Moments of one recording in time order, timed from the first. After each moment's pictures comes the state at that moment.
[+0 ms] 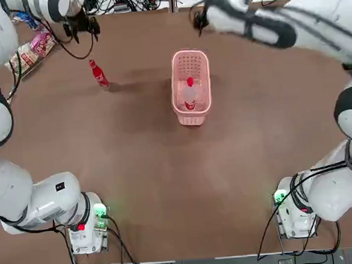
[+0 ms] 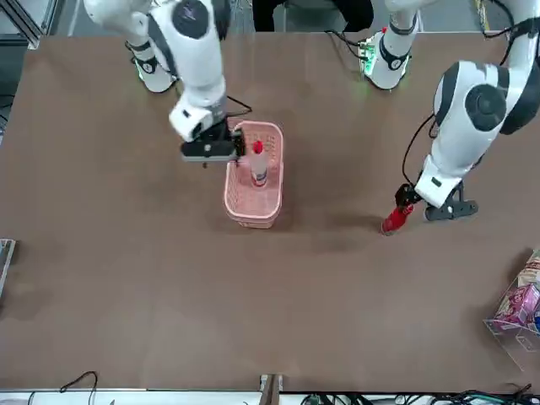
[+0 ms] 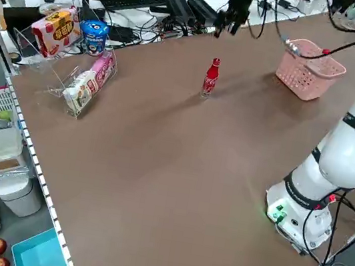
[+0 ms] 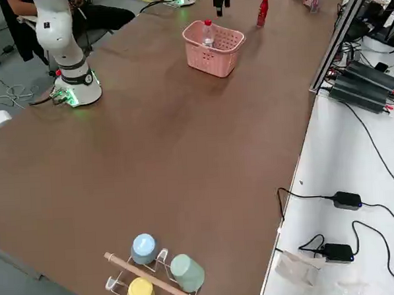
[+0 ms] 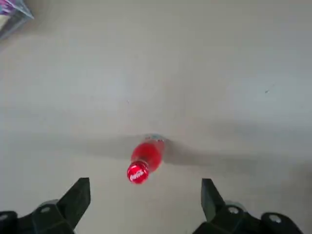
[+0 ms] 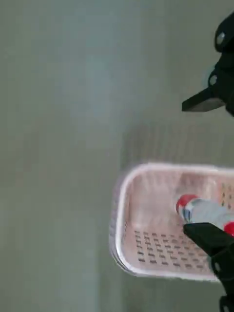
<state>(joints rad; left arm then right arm) 0.30 0.09 -0.51 -1.89 0.15 2.02 -0.38 0.60 0.14 -0.01 -1.66 -0.10 1.90 0.58</state>
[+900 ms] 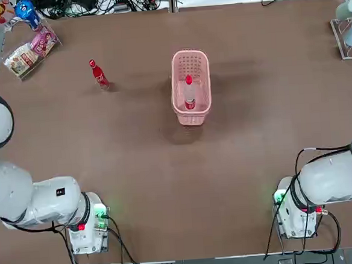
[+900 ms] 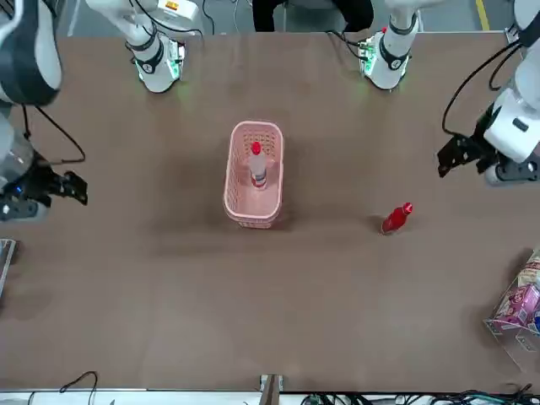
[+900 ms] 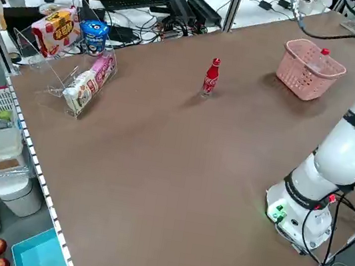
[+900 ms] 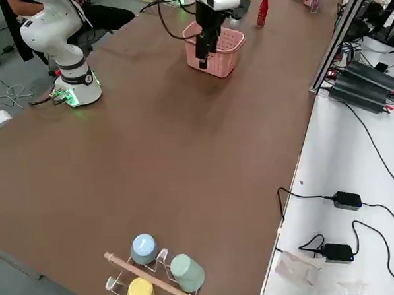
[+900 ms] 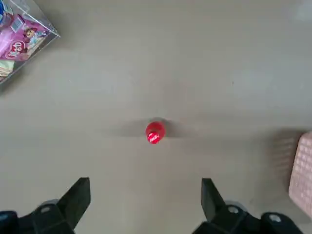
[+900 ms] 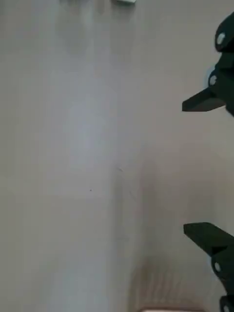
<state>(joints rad) 0.11 0.06 -0.27 -1.47 0.04 1.57 -0.15 0.01 0.07 -0.01 -1.59 -0.04 1.69 -0.03</state>
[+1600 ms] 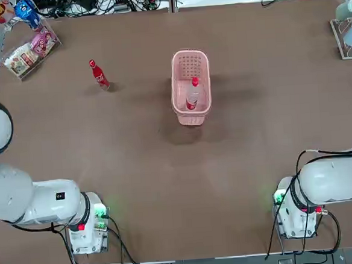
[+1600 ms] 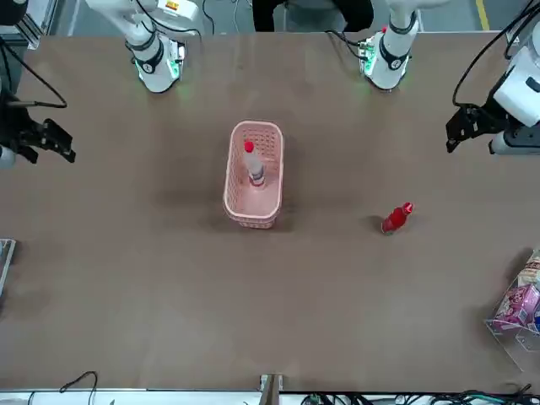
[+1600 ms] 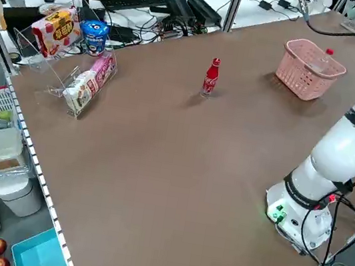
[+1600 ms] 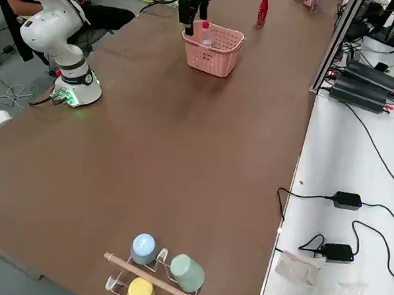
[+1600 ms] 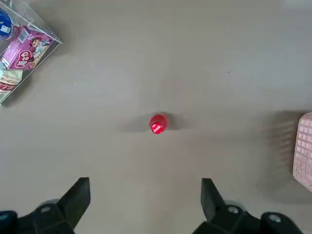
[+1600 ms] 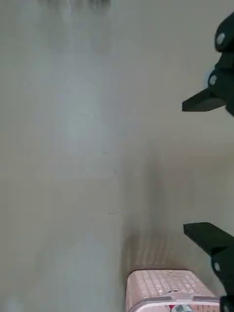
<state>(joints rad) 0.04 0.03 -0.20 -1.45 0.04 1.53 -0.10 0.01 -0.01 -0.01 -1.56 0.01 1.60 0.01</state>
